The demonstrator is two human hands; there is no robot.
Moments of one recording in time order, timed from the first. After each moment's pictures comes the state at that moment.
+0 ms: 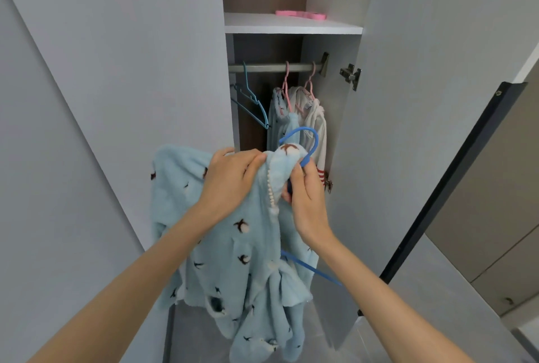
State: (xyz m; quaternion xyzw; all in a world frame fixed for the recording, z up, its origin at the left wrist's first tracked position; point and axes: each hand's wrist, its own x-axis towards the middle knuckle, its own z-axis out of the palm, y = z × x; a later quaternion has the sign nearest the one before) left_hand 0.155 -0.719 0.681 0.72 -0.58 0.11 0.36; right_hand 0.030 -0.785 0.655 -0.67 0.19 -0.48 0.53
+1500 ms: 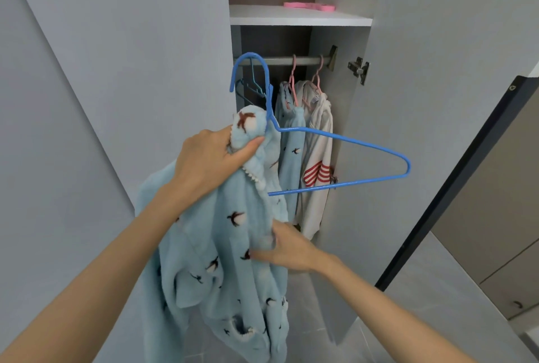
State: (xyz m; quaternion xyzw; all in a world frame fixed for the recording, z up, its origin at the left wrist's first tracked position) left_hand 0.175 -0.699 0.705 0.77 -0.50 0.20 0.33; right_hand 0.017 -0.795 0.575 -0.88 0.16 -0.03 0.44
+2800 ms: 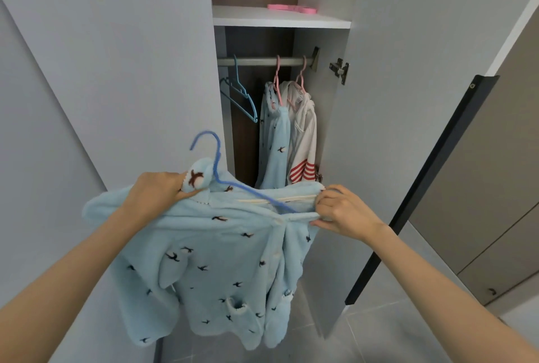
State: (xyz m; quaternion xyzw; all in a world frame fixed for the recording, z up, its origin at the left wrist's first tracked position) left_hand 0.246 -0.662 0.625 0.80 -0.55 0.21 0.09; right_hand -0.065 -0.900 0.598 -0.98 0.02 -0.17 -0.13
